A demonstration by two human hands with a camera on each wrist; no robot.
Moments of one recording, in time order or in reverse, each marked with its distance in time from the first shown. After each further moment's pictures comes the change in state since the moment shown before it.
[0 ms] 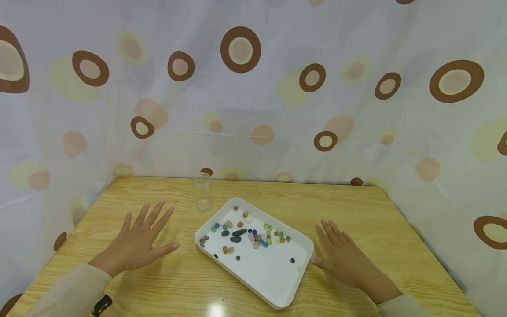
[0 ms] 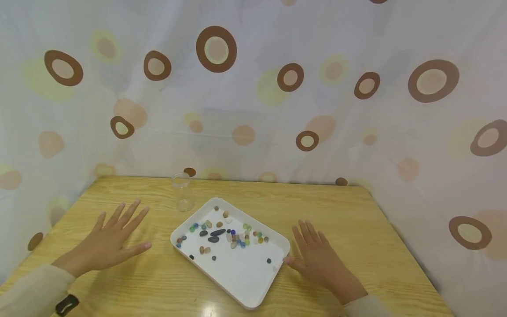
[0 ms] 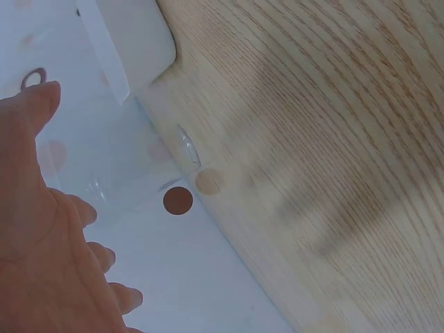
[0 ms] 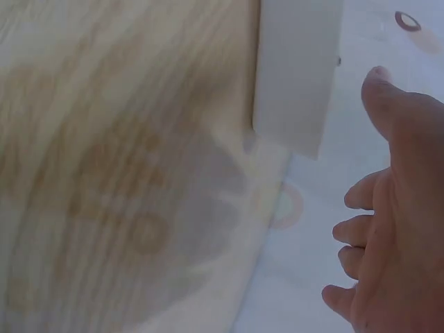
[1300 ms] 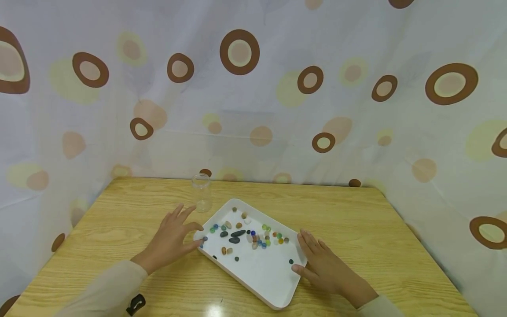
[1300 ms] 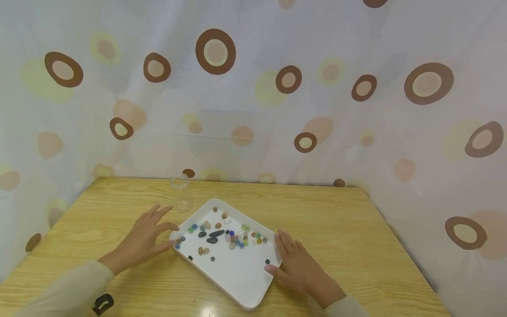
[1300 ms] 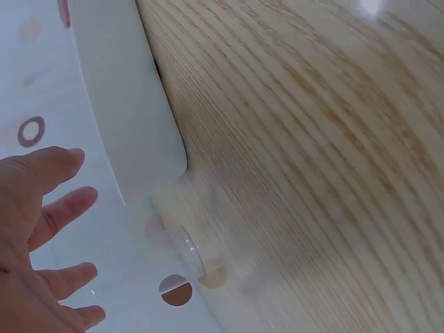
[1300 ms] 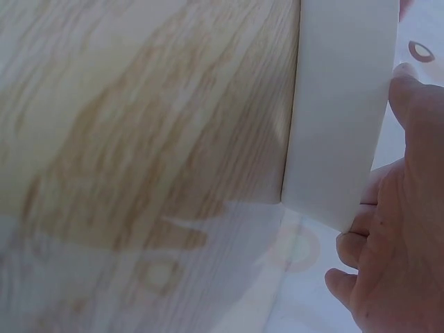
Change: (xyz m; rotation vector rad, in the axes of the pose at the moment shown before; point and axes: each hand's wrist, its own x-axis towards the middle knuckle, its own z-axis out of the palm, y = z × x) left_hand 0.041 0.039 0.041 -0.120 0.244 0.145; right_hand 0.011 -0.029 0.021 0.102 -0.099 -0.033
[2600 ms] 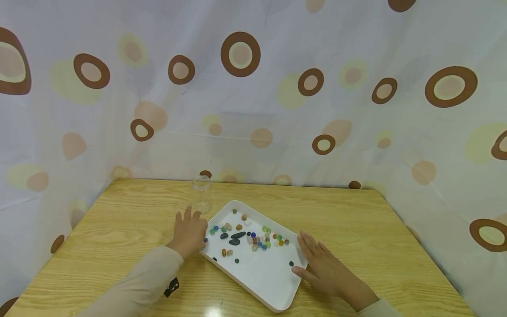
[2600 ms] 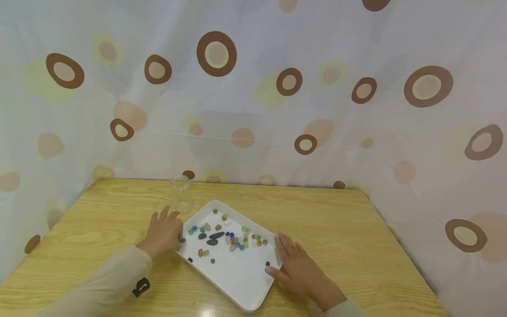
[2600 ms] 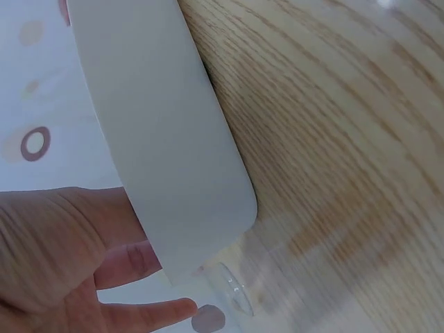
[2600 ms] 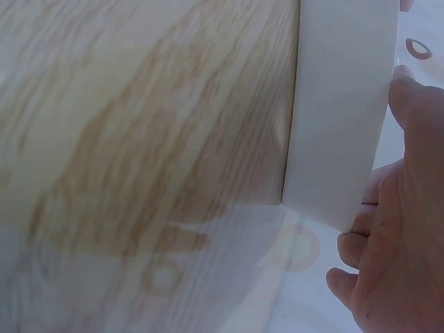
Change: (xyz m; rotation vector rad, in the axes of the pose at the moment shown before) left_hand 0.044 0.031 0.020 0.301 -0.244 -0.253; right_hand -0.001 -0.001 0.001 -0.011 0.008 0.004
